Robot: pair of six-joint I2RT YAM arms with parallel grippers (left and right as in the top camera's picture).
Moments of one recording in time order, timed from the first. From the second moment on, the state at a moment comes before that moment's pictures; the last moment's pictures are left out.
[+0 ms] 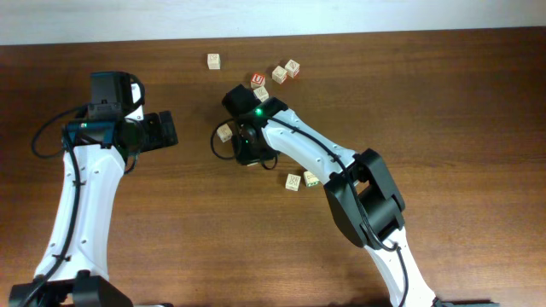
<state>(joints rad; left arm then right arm) 0.06 1.56 1.35 -0.88 -0.06 -0.13 0.67 2.35 1.94 -0.96 -0.11 0.42</state>
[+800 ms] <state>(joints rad) 0.02 1.58 1.35 -0.84 0.04 -0.13 0.67 2.36 2.03 -1.33 -0.10 0.50</state>
